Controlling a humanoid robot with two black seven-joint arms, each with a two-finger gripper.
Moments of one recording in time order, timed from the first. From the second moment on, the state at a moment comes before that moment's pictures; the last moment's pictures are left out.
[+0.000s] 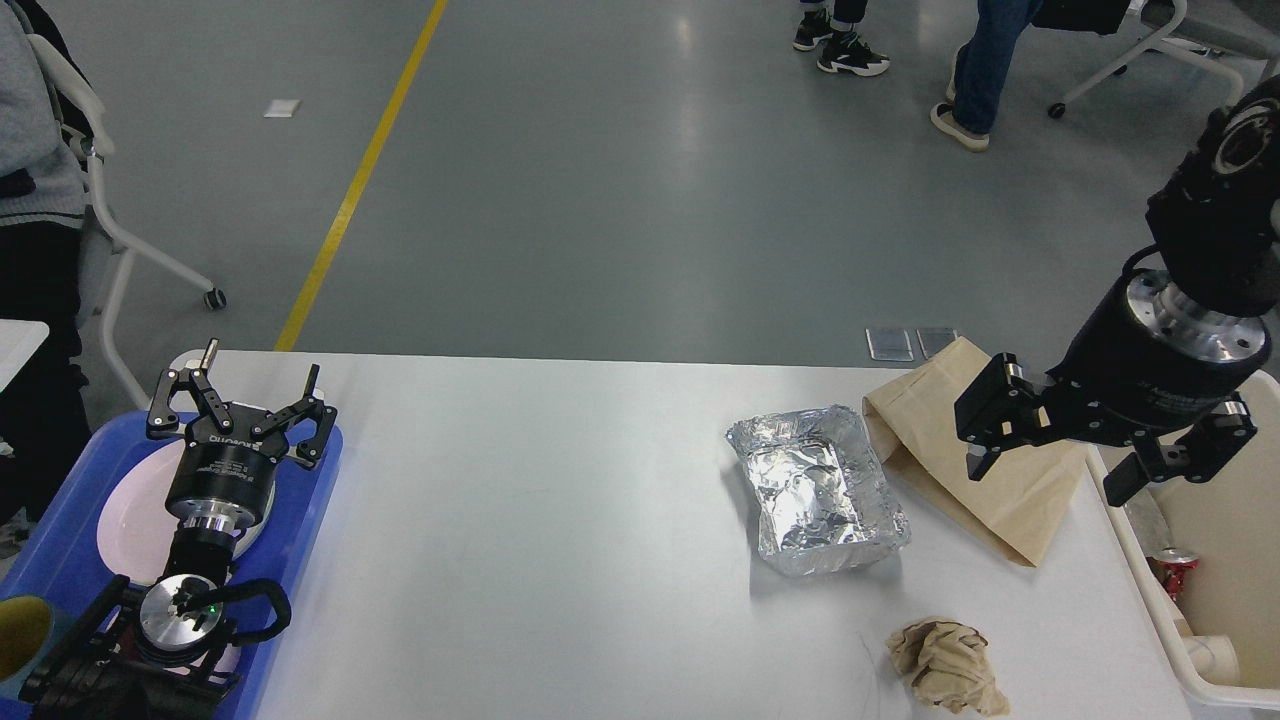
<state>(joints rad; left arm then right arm) -0.31 0.15 -1.44 -0.71 0.09 -0.60 -0.19 2.39 -0.38 -1.37 1.65 0.15 0.80 -0.28</state>
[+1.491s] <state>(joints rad) -0.31 0.15 -1.44 -0.71 0.09 -0.60 -0.19 1.31 -0.33 -1.01 1.26 -0.05 0.16 -0.28</state>
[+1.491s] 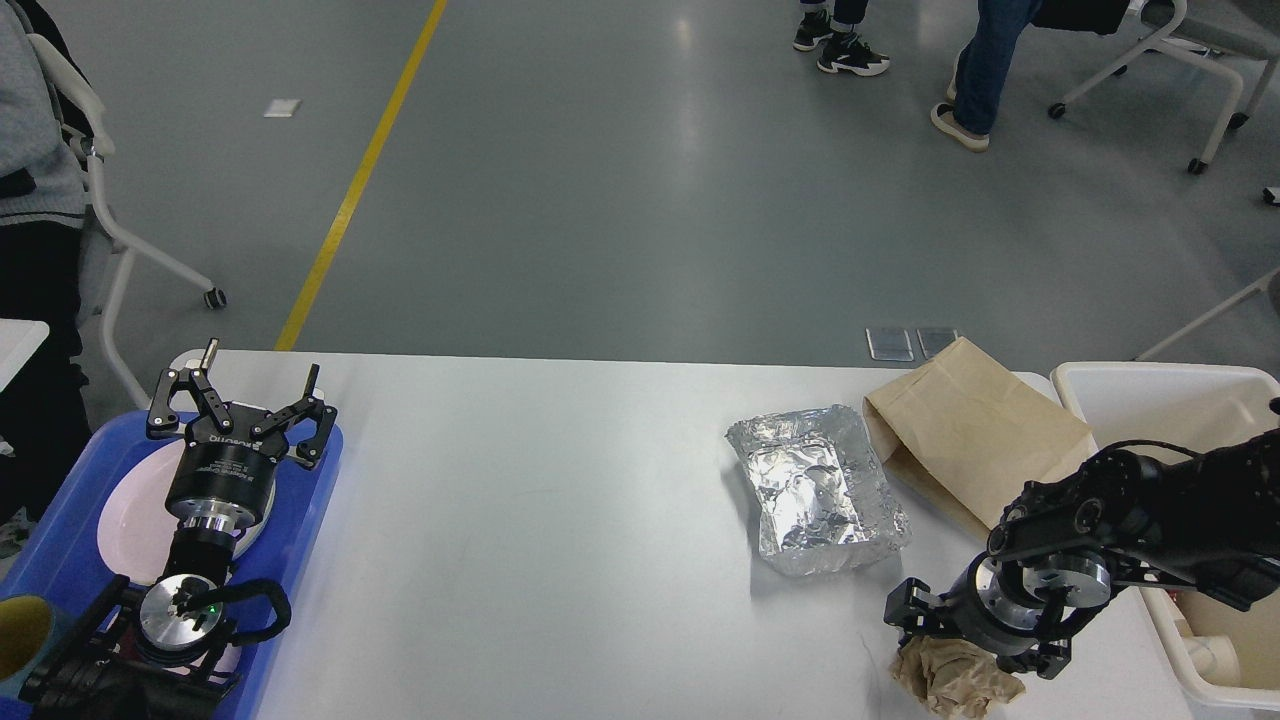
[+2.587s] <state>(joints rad) -0.31 0.15 -1.44 -0.71 0.09 -0.60 -0.19 1.28 -0.32 -0.98 1.28 -0.05 0.17 -0.28</state>
